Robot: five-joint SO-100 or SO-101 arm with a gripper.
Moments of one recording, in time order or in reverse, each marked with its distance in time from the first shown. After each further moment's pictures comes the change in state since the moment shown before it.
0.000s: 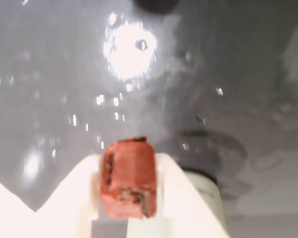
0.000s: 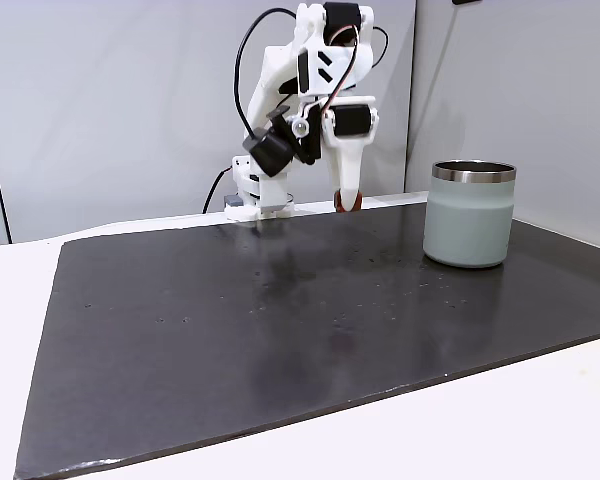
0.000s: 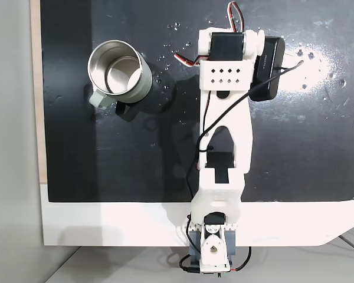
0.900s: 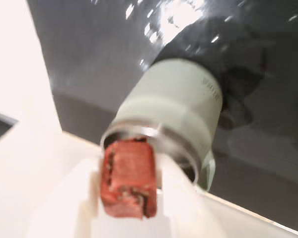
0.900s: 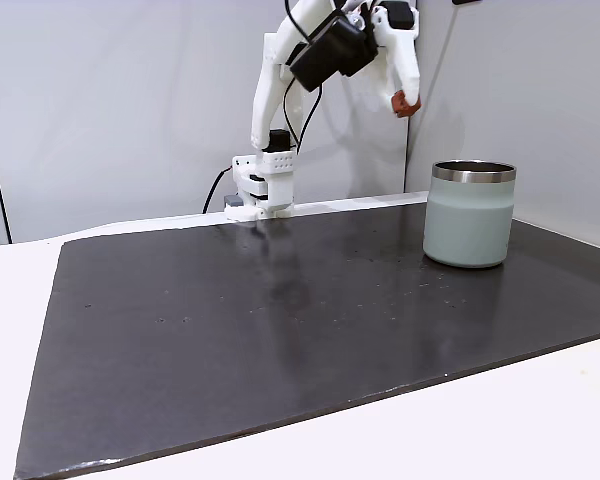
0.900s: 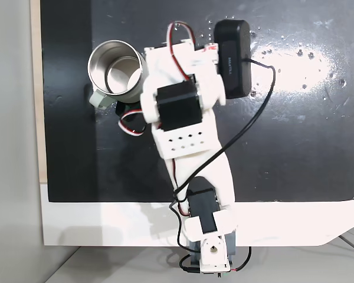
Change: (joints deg) arm -16.1 19.2 0.4 -2.2 -5.2
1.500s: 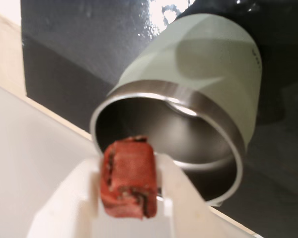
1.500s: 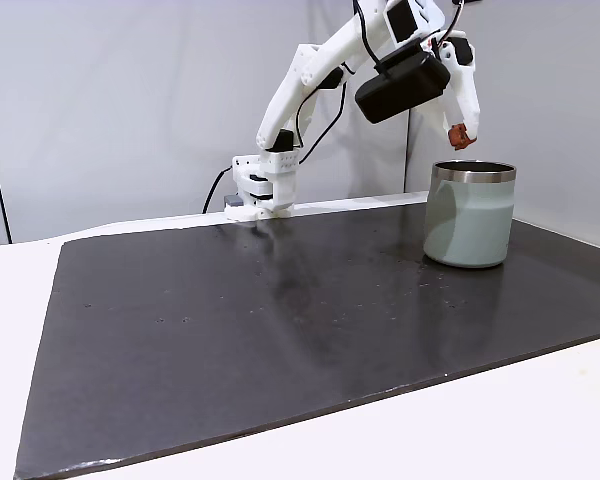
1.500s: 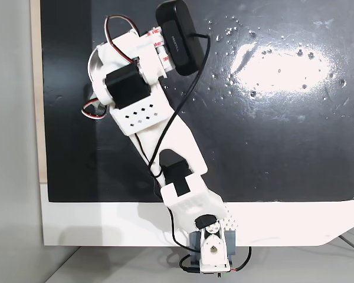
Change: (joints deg) arm -8.6 -20.8 -17.1 -1.4 -2.0
